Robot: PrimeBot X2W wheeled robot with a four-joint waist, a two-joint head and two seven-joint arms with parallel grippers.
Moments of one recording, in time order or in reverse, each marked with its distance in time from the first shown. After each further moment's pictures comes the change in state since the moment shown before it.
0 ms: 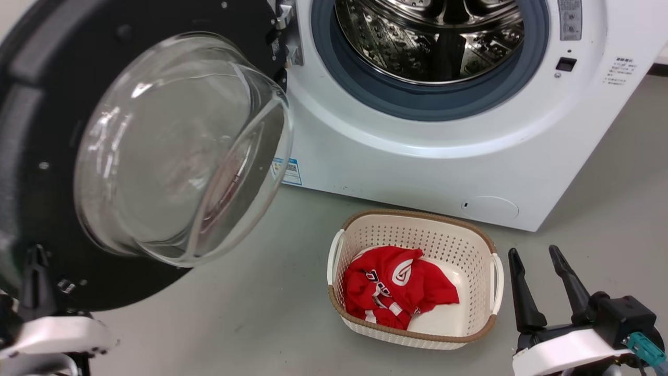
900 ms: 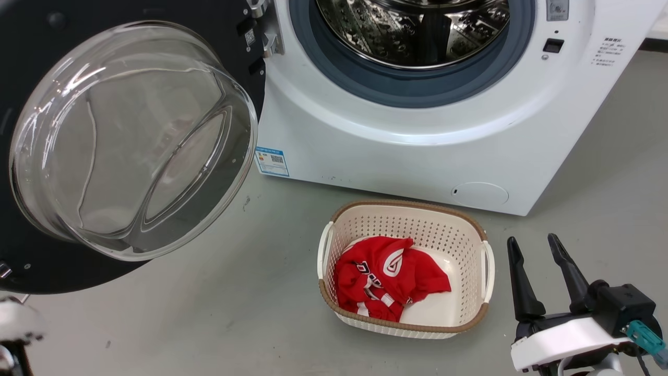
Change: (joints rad) left arm -0.178 0.017 0.293 0.180 0.110 -0.146 0.002; right arm -0.043 0.000 0.002 0.009 0.001 0.000 0.007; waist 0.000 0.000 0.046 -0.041
